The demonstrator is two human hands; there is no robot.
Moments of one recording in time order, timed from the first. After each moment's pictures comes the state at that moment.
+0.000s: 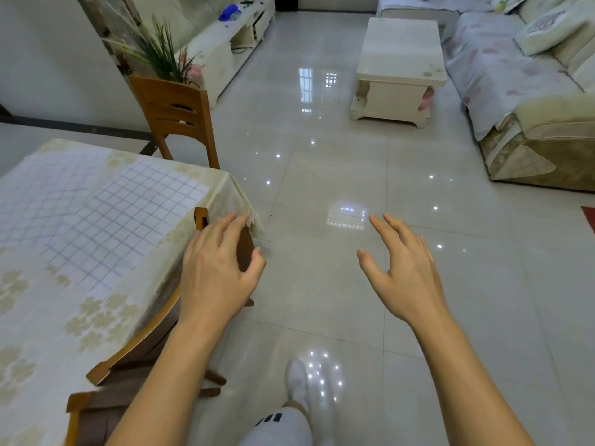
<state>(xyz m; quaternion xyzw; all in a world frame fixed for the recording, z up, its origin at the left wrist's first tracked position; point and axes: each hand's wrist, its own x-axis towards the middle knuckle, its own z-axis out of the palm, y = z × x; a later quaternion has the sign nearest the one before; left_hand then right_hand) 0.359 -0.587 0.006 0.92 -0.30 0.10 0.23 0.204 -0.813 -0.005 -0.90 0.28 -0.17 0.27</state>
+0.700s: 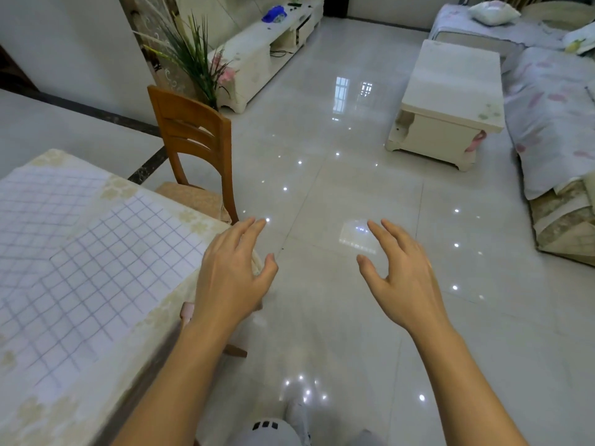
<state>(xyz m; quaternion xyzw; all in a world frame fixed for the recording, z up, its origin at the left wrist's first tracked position) 0.612 -0.718 -0.015 0.93 -0.24 0.06 0.28 0.493 -0.951 -0.008 -0.94 0.20 -0.15 0.25</state>
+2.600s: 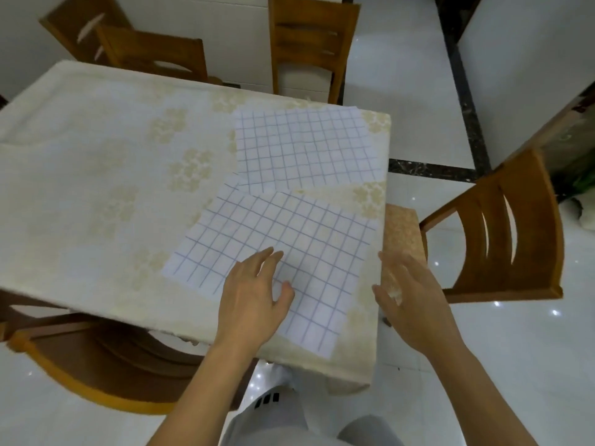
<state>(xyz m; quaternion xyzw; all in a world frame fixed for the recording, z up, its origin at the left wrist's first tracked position) 0.777 -0.589 -0.088 0.88 0.39 0.13 0.24 0.989 -0.761 -0.082 -0.87 -0.42 0.17 0.21</state>
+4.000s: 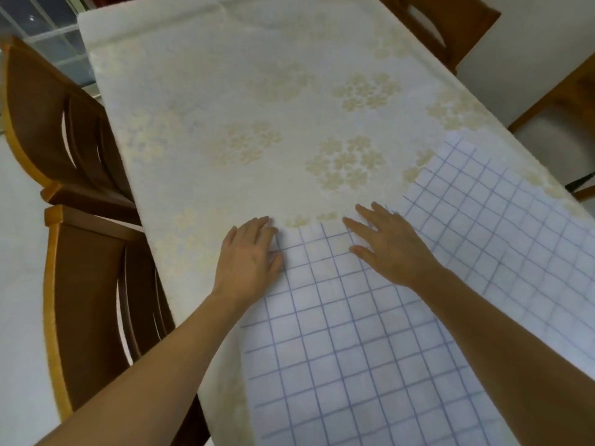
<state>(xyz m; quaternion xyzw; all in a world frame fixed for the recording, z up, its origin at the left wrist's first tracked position) 0.735 -0.397 -0.243 0.70 0.69 0.14 0.11 1.010 -0.305 -0.229 -0.45 -0.88 0.12 -0.05</state>
